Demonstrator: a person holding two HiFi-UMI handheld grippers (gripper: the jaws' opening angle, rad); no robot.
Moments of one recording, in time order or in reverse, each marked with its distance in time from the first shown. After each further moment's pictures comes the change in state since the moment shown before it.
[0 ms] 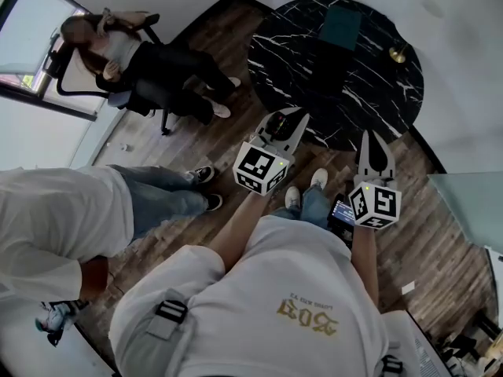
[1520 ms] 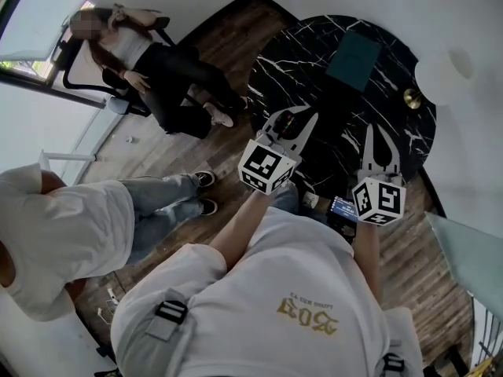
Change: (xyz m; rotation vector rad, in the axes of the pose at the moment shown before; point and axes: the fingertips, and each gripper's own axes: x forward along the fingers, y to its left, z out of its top) left arm 0.152 0.091 0.018 0.008 0.010 0.087; right arm 0.189 -0.074 0.029 0.017 0.003 0.126
